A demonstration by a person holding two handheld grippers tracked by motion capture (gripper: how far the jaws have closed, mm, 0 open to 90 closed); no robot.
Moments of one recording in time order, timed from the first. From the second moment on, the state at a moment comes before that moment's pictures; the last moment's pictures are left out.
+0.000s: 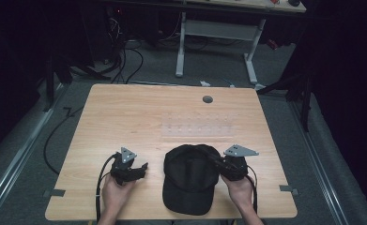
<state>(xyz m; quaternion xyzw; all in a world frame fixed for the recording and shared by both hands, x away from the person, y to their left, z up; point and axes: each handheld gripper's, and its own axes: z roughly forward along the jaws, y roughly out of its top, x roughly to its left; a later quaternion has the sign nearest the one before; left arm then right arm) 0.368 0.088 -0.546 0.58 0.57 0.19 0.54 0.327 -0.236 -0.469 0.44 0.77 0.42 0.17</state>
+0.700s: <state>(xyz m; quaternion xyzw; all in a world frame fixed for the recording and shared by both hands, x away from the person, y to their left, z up) 0.365 0.091 -0.544 0.58 0.58 0.17 0.55 0.321 -0.247 -0.448 0.42 0.76 0.46 0.18</state>
